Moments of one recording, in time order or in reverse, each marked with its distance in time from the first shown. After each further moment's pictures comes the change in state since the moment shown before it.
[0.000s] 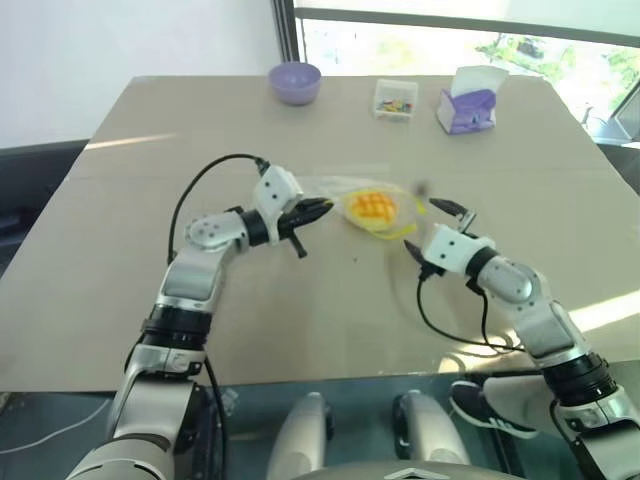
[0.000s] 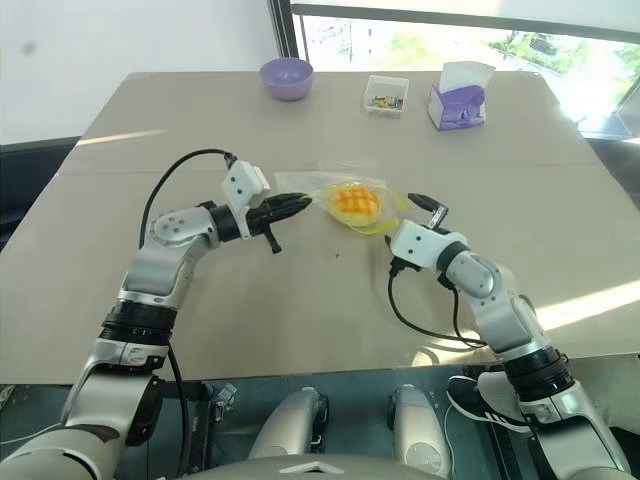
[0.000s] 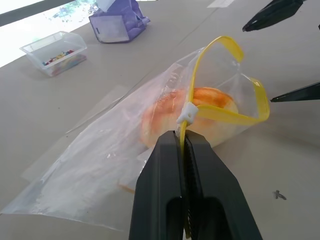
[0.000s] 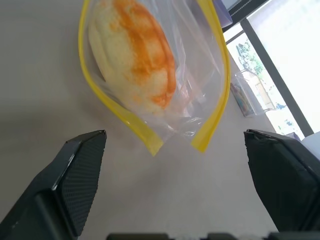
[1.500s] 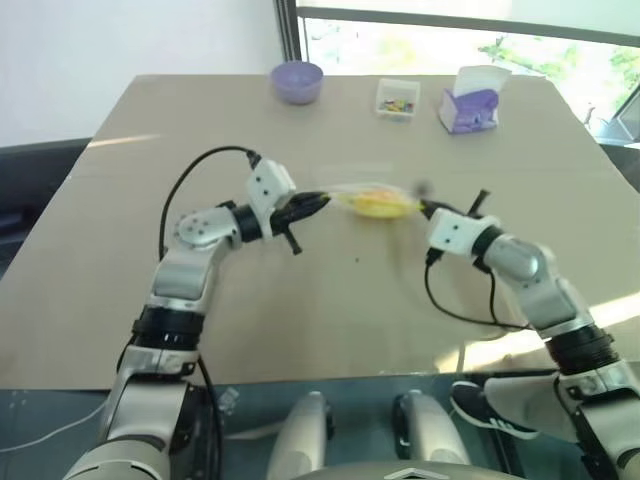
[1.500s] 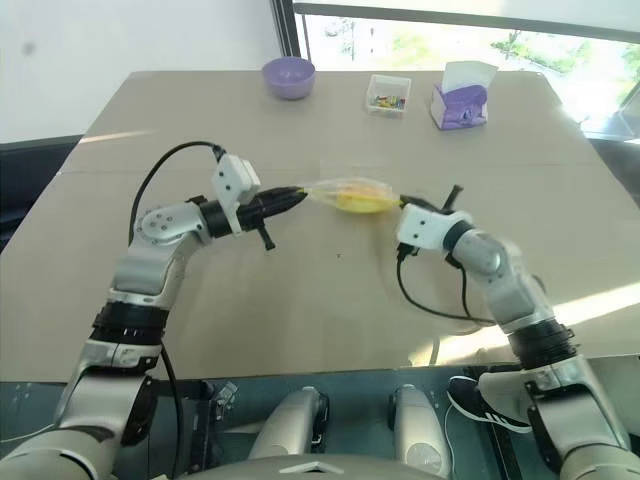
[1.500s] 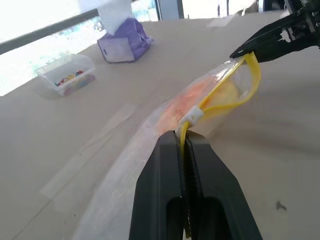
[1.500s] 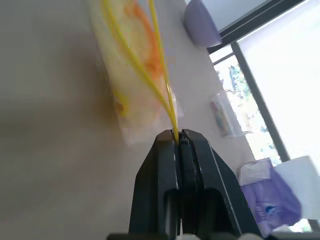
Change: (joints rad) left arm -0.066 0.003 0.043 -0.003 -0.067 -0.023 -0.012; right arm -0.206 -0.087 -0.075 0.125 -0.003 -0.159 0.041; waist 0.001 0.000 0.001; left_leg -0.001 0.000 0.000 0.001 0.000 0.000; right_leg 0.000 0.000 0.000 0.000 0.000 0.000
